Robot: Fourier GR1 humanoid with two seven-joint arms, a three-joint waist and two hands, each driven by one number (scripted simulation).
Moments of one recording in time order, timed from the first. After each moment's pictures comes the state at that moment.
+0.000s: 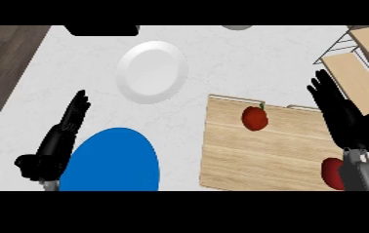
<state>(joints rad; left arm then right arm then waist) 0.06 0.29 -0.10 -1.59 0.07 0.08 -0.09 -0.13 -0.37 -0.04 -1.40 -0.31 0.02 0.04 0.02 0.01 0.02</state>
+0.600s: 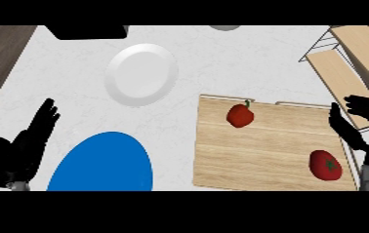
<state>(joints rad) 0.07 0.37 0.05 -1.48 0.15 0.07 0.04 -0.01 -0.37 -0.13 -1.45 0.11 -0.55 0.01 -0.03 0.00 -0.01</state>
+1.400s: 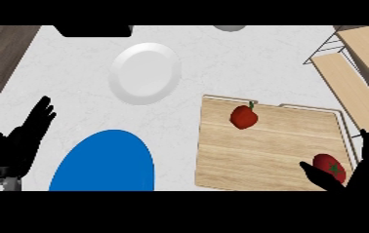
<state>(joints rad) 0.05 0.40 0.08 -1.45 0.18 0.01 0.09 0.28 -0.28 0.08 -1.76 0.89 -0.57 0.68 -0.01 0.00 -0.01</state>
